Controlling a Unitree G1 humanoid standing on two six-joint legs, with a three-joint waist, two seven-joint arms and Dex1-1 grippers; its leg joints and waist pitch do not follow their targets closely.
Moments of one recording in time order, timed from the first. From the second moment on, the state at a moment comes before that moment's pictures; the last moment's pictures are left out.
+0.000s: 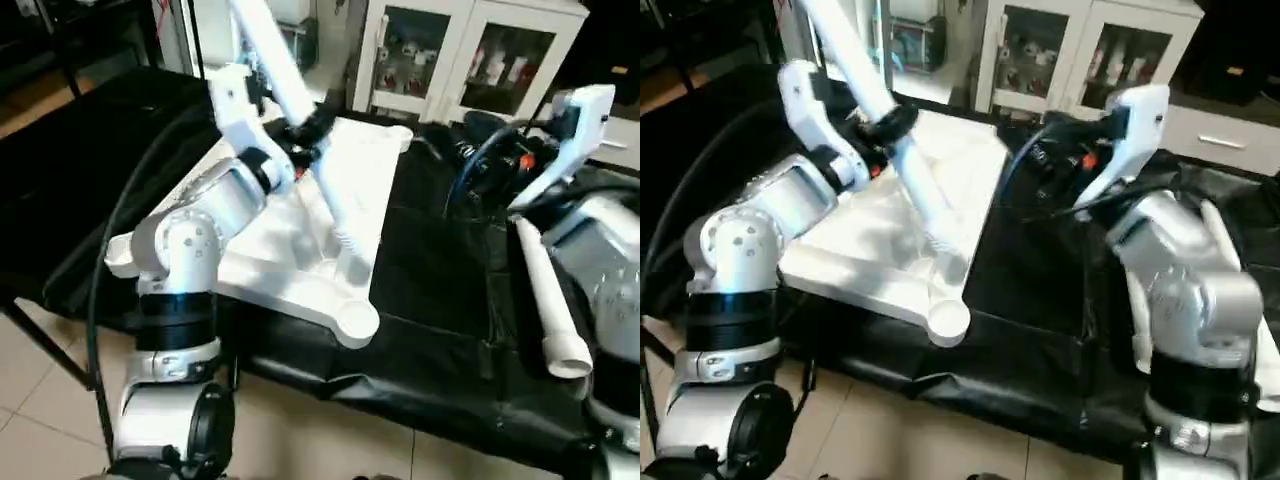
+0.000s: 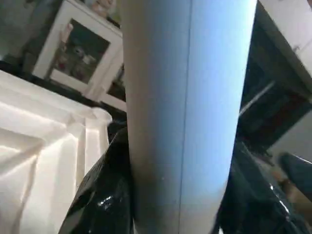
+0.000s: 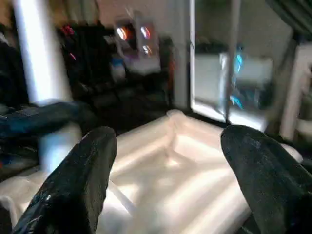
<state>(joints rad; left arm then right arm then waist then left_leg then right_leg) -0.80 0.03 0.21 0.07 -0.62 0.82 -0.13 -0.56 -0.39 -0.25 -0.13 0.54 0.72 0.49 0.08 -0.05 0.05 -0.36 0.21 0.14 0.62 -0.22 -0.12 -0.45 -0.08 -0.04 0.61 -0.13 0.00</state>
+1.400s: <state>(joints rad) -0.80 0.21 -0.16 -0.16 -0.59 0.87 -0.53 -0.51 -0.52 0.07 -0.14 0.59 0.74 0.94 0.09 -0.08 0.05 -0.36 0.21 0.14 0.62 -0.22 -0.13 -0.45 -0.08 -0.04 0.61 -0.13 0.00</state>
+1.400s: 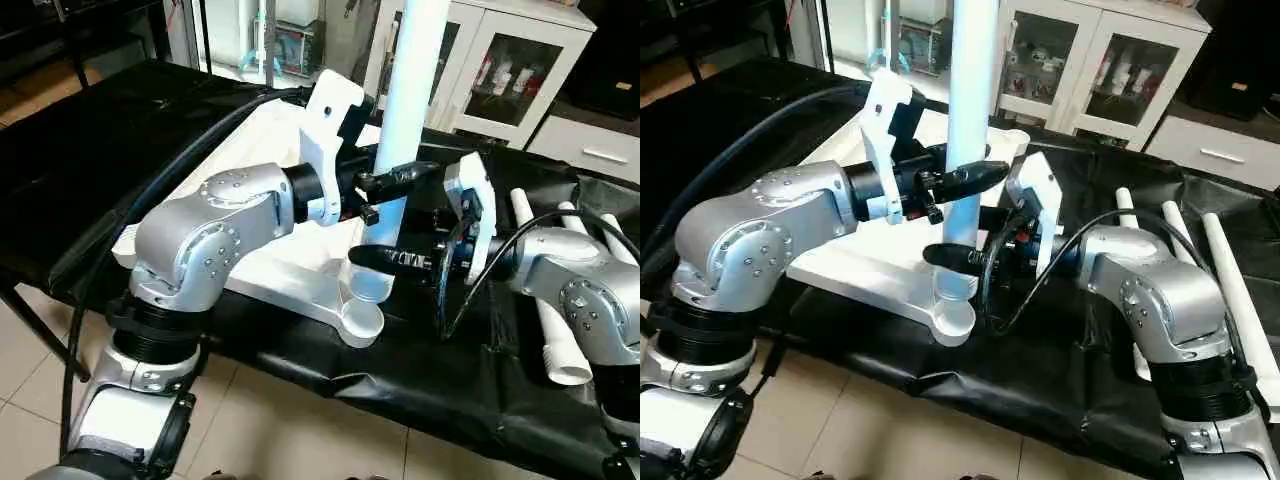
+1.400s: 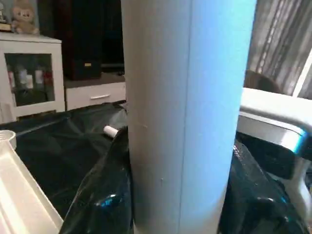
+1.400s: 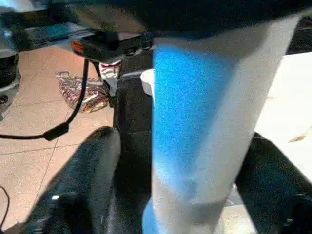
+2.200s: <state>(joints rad) -0.79 0.23 -0.19 -0.18 -0.58 0.85 -0.58 -0.49 -0.52 0.07 -0.14 0.58 0.72 0.94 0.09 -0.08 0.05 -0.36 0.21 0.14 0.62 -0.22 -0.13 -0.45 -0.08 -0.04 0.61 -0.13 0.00</state>
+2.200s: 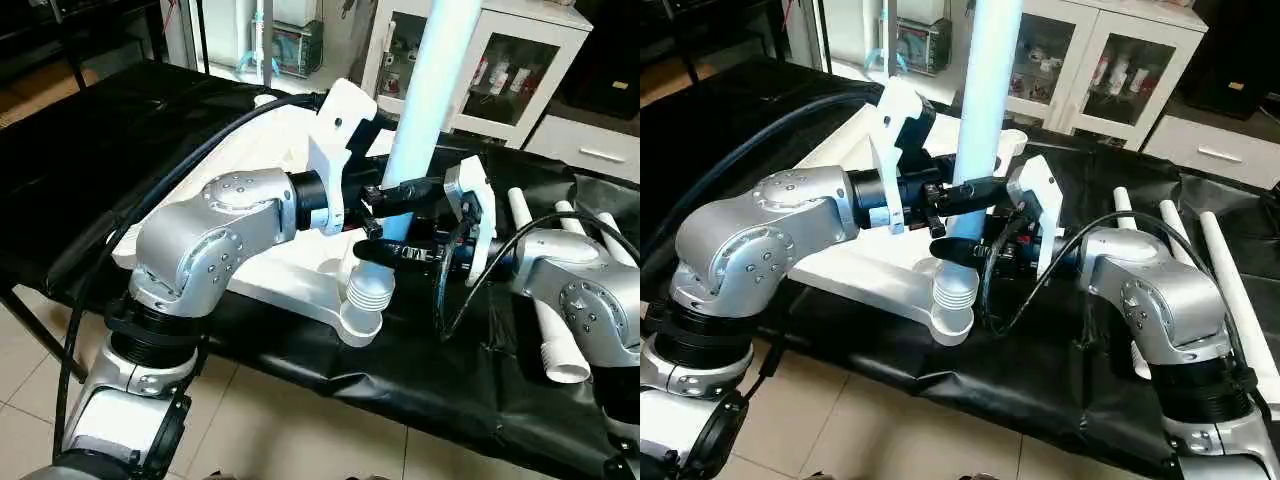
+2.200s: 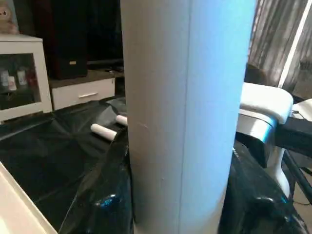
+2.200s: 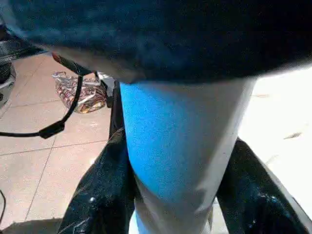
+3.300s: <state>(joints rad) -0.59 0.60 -0.37 -0.04 -0.22 0.39 -0.85 -0.36 -0.43 -0.14 -0.15 0.50 0.66 0.56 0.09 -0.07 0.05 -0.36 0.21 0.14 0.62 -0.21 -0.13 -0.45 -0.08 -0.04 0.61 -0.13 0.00</state>
